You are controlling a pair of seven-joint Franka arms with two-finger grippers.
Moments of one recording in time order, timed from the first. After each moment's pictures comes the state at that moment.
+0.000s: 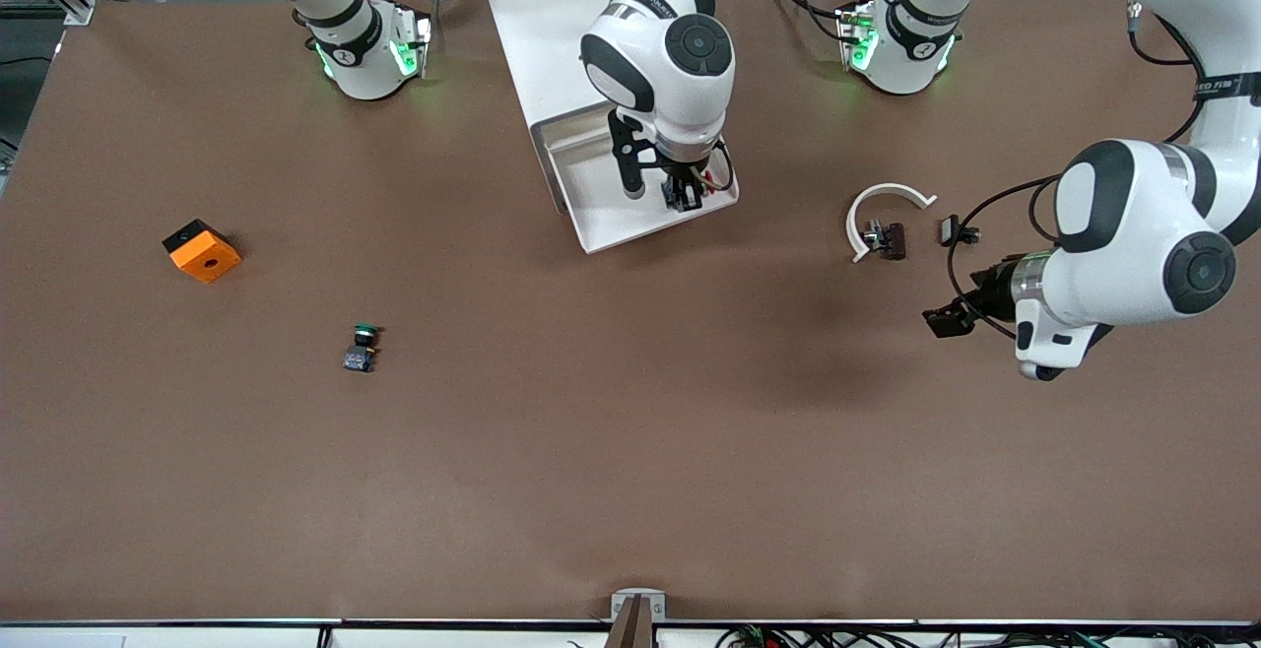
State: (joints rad) left arm 0.15 0.32 -0.24 -1.78 -0.08 1.87 -0.62; right arm 1.03 0.62 -0.07 -1.38 0.10 1.95 2.29
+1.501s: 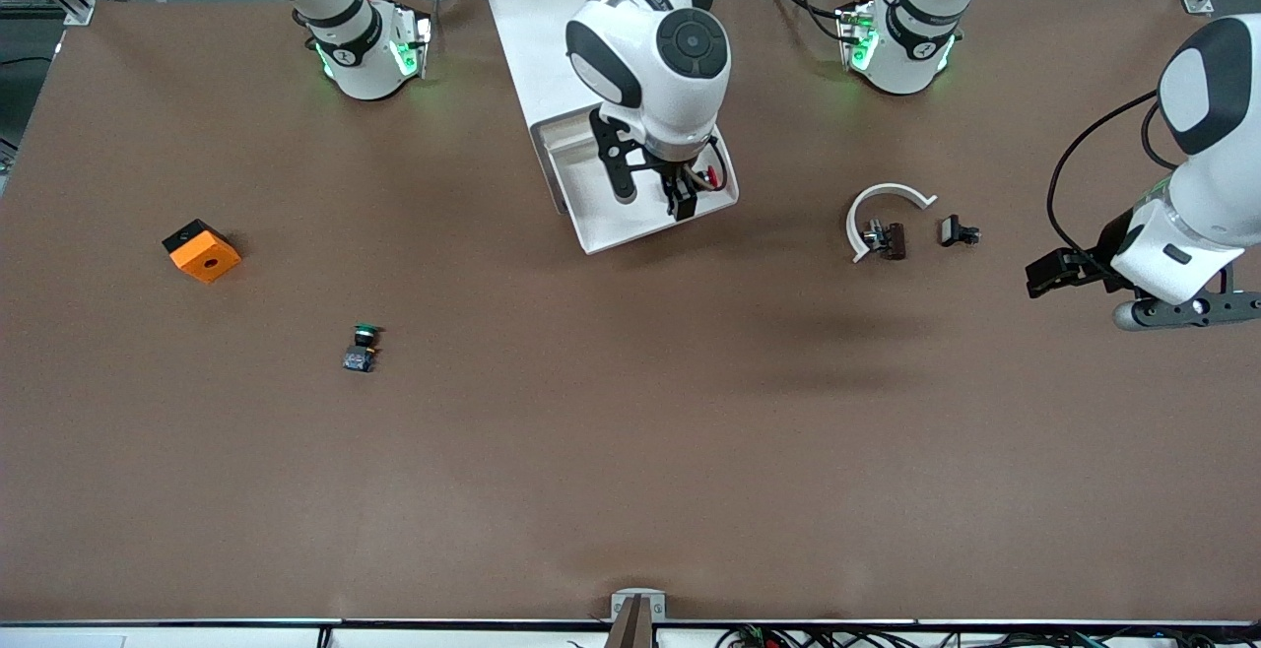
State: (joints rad) left arm 0.22 0.09 -0.25 -1.78 0.06 1.88 -0.10; right arm 0.97 0.61 -0.09 -1.24 0.14 1.73 2.08
